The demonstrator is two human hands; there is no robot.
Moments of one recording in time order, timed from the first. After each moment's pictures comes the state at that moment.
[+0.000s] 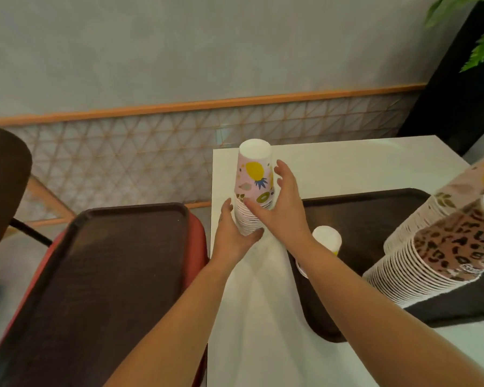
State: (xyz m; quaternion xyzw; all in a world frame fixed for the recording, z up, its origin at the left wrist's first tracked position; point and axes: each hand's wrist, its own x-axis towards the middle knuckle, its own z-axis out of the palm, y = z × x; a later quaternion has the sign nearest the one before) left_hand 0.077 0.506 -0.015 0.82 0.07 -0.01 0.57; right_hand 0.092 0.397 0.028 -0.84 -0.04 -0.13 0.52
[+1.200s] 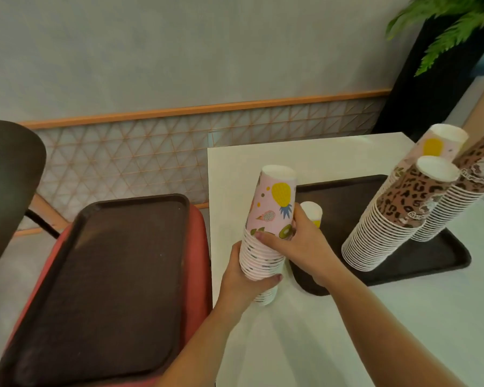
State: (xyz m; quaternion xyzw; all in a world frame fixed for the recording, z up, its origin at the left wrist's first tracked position) left_hand -0.061 0.503 -0.037 0.73 0.04 -0.09 0.68; right_hand -0.044 0.371 0.056 -0.81 0.00 0.02 0.59
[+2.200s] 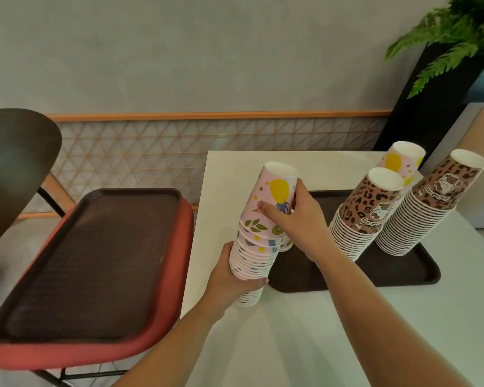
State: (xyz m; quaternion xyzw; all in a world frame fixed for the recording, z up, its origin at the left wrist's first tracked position) left_hand -0.093 0.457 -0.015 0.76 0.06 -0.08 0.64; right_hand -0.045 0.310 0.099 -0.81 -0.10 -0.05 0.58
